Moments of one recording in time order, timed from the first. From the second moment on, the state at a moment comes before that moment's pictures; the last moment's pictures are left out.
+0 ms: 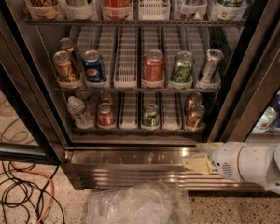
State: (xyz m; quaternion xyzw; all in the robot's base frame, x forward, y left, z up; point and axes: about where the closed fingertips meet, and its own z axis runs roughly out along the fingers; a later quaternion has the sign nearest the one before) arm 0.443 -0.167 0.711 -0.27 0.86 0.21 0.37
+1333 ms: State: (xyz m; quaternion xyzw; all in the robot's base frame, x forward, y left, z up) arm 0.497 -0.186 0.681 -0.24 0.85 0.14 0.45
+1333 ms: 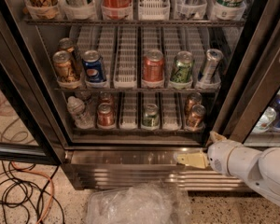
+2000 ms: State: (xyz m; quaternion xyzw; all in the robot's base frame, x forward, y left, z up) arm 0.504 -0.182 0.662 -0.24 0.85 0.15 0.45
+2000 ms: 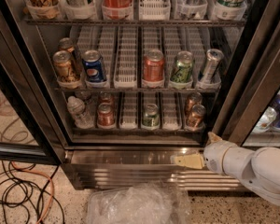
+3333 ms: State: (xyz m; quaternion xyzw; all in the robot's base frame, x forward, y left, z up) arm 0.578 -0.179 0.636 -0.25 0.82 0.12 0.49
